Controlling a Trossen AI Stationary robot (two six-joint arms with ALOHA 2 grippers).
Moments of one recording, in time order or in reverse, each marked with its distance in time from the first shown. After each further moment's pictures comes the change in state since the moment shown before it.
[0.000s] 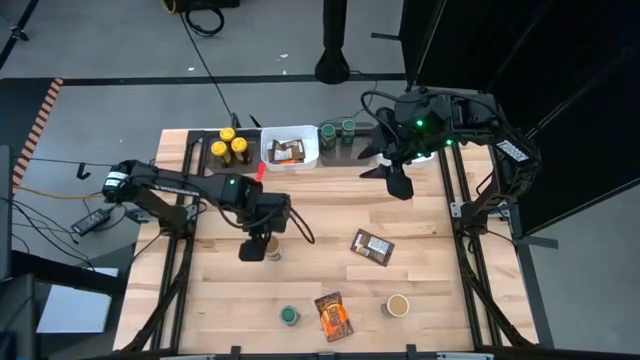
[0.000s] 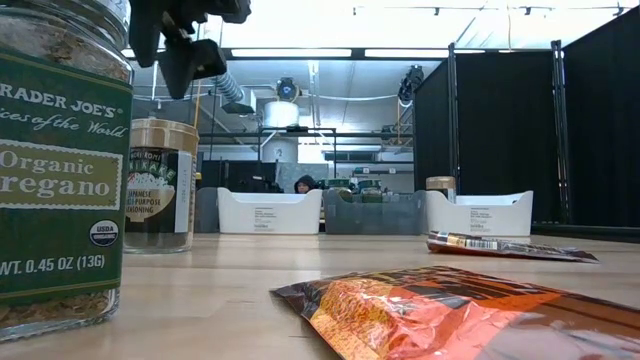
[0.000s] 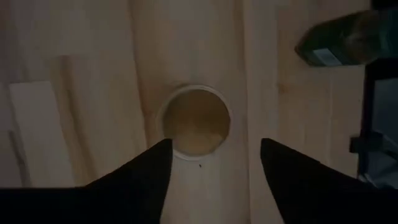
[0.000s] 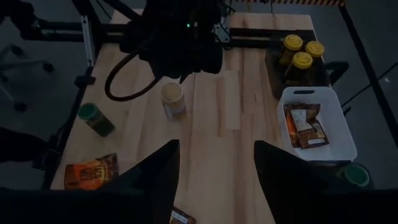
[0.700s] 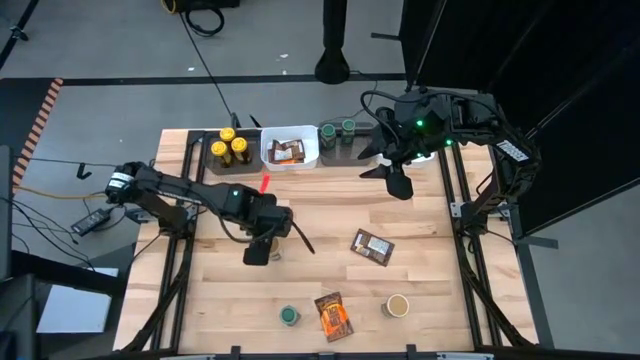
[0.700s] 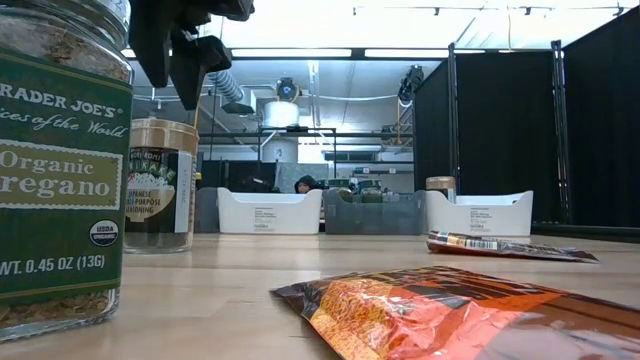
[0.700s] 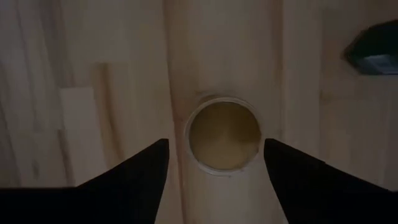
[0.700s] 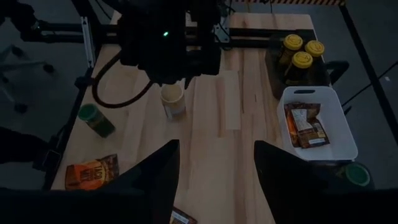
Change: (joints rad) left arm -0.072 0.030 0.000 0.027 -0.190 -0.045; right arm 0.000 0.000 0.000 0.001 0.000 0.006
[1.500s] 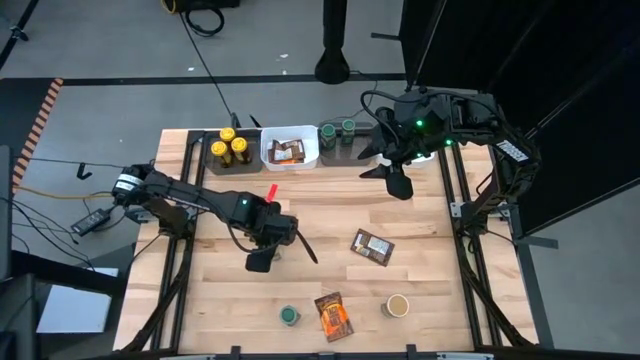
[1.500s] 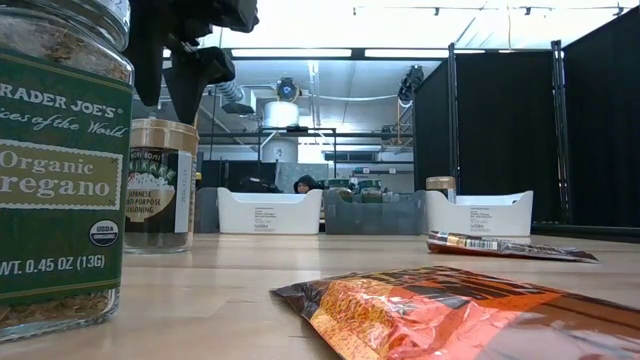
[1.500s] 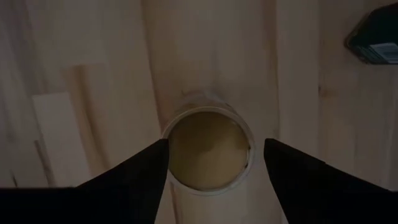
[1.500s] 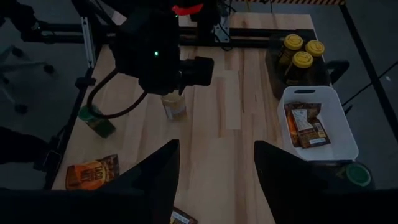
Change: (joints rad) left arm -0.033 0.065 -0.011 0.030 0.013 0.008; right arm 0.000 0.000 0.000 0.000 0.000 0.003
